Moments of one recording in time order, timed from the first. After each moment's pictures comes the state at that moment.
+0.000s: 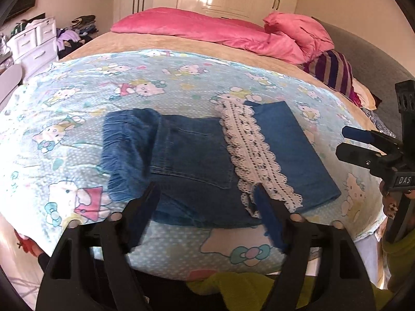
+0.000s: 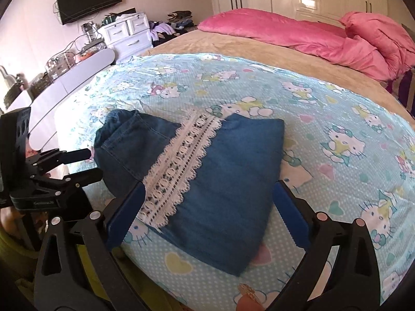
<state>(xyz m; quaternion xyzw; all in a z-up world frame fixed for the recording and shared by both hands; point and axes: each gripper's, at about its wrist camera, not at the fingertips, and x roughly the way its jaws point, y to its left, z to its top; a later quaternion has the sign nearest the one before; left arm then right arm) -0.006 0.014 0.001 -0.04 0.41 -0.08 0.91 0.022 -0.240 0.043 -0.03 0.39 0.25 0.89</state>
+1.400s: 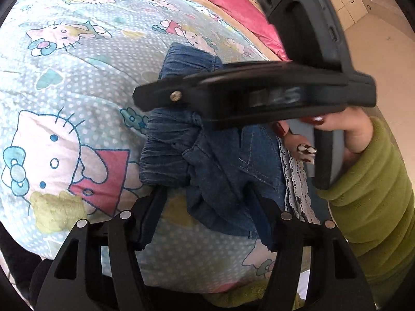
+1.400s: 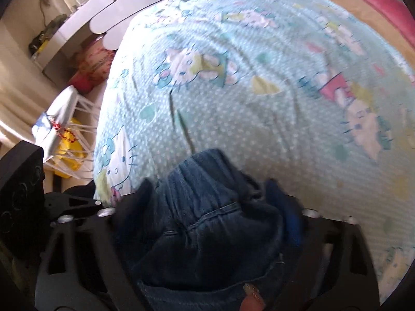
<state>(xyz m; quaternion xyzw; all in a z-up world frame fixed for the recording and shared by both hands) 0.038 0.097 -0.075 -0.26 0.47 -0.10 0.84 0.151 0.046 -0.032 -0.21 0.49 0.54 0.66</state>
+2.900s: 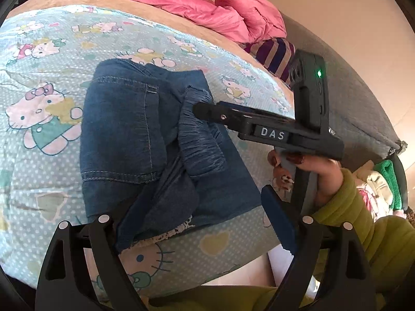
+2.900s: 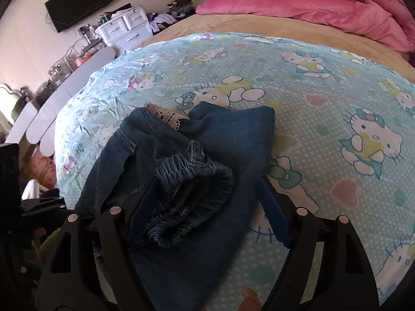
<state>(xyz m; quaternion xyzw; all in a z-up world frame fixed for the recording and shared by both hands) 0.054 -0.071 -0.037 -0.16 0.47 -0.27 0.83 0.116 -0.269 -0.026 0.03 0.43 0.28 0.86</state>
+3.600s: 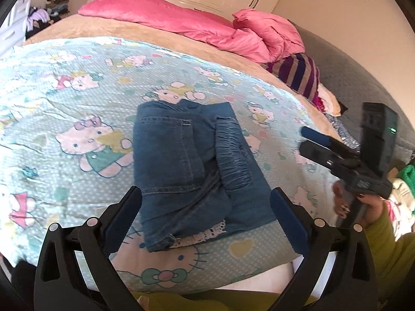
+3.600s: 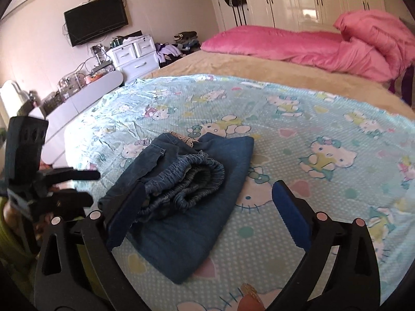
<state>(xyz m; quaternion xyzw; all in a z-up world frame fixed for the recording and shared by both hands) 0.026 -0.053 -0.002 -0.11 0.43 -0.19 0.88 0.035 -0.309 0.036 -0.01 0.33 0.28 0.90</state>
